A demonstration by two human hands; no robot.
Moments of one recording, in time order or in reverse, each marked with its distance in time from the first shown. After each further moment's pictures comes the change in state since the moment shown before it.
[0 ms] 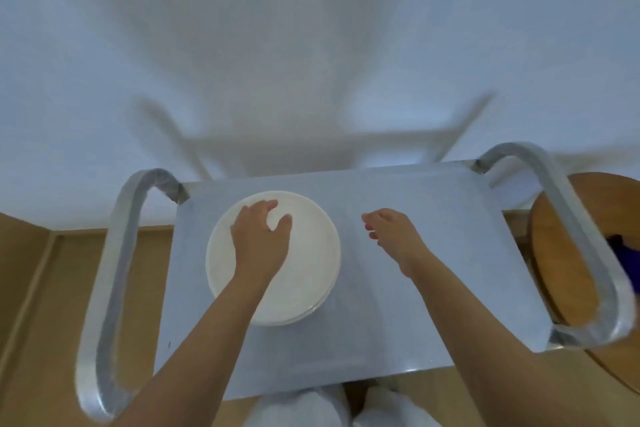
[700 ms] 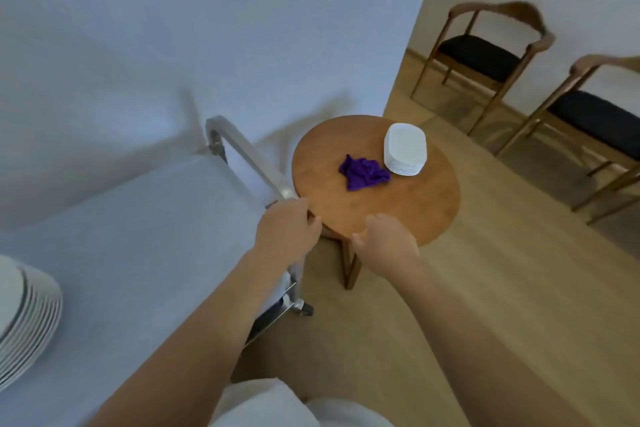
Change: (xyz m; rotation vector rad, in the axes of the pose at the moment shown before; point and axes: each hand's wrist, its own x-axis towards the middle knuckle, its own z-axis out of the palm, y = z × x) left_hand -0.288 0.204 0.282 0.476 -0.515 0.864; right_hand -0.212 0.239 -0.321 -0.754 0.590 0.068
